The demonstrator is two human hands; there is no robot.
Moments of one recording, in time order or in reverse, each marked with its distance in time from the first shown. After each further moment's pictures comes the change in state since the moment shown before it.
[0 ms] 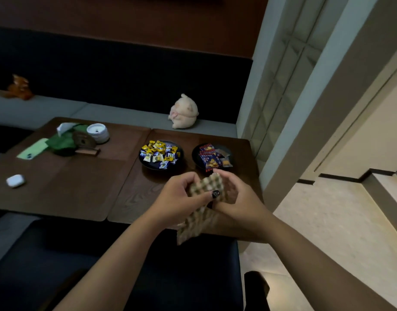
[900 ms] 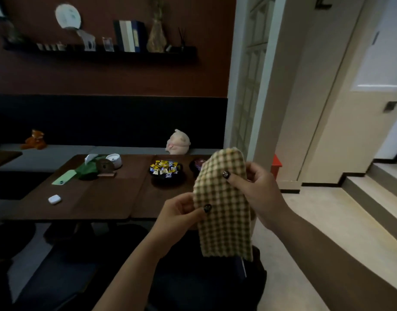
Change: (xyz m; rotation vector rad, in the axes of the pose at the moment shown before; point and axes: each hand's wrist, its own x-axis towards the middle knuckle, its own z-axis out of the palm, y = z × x) left_hand -0.232 0.101 0.011 -0.353 -0.096 -0.086; right_hand -0.221 -0.116 0.045 0.277 0.408 -0.170
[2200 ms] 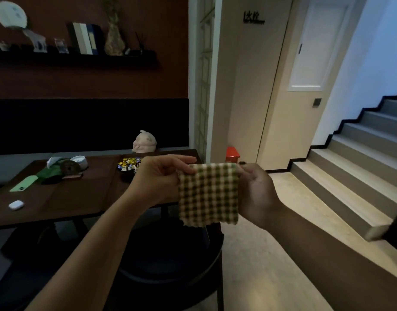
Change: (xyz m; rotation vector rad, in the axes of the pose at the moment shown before) left_hand -0.080 0.091 0.067 0.294 -0.147 0.404; right_hand -0.141 -0.062 -0.057 0.482 -0.108 0.325
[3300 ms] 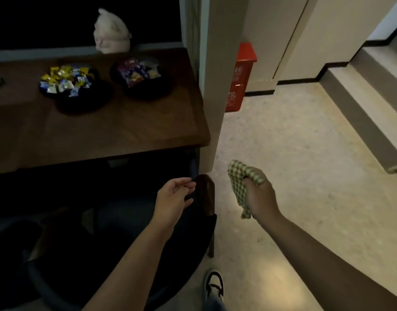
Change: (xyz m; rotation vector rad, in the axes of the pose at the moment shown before) left_hand 0.077 -0.400 0.145 -0.248 0.313 -1.077; right_hand 0.209 0.193 -0.289 -0.643 0.678 0.246
